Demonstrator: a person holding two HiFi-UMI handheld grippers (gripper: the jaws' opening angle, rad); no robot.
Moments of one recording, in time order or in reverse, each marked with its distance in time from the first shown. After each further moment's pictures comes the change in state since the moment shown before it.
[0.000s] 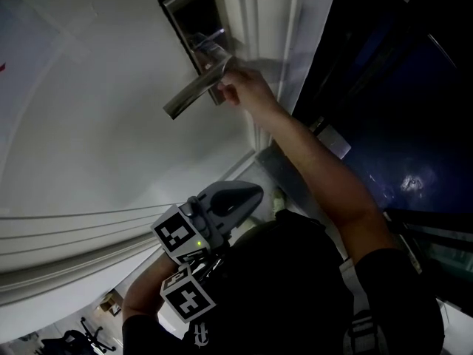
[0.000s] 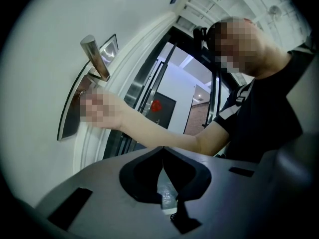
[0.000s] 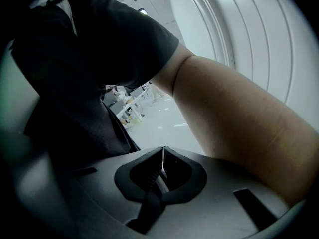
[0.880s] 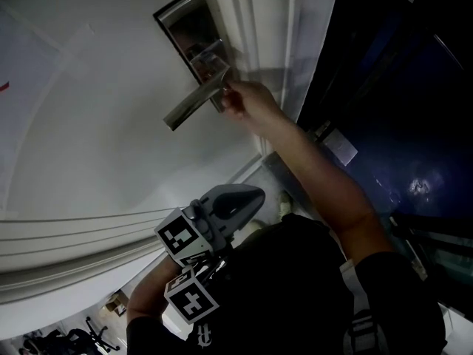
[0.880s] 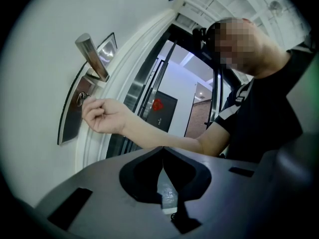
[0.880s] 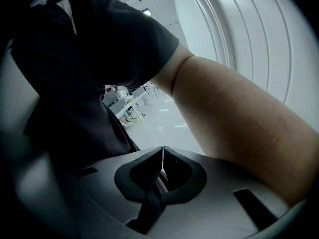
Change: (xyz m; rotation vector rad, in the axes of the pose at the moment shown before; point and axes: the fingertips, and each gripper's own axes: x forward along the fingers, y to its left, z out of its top) left arm 0.007 0.006 0.003 0.022 0.020 0.026; right arm -0.010 0.004 -0.004 -0.040 -0.007 -0.002
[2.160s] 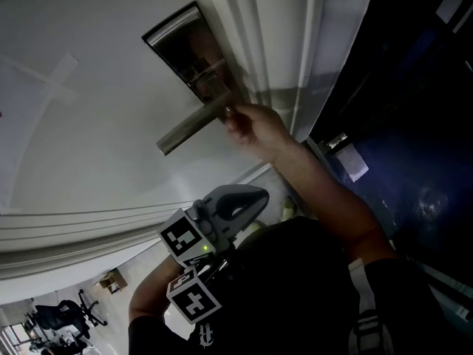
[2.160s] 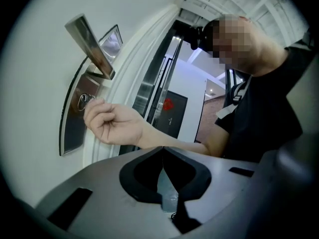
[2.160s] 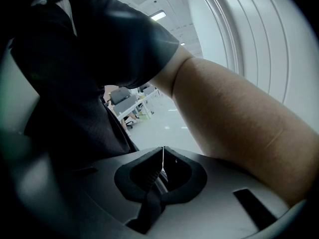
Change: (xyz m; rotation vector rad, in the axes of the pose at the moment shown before) left arm 0.037 0.036 0.014 0.001 0.004 0.143; right arm -0.042 0.030 -0.036 -0.115 -0.004 0.092
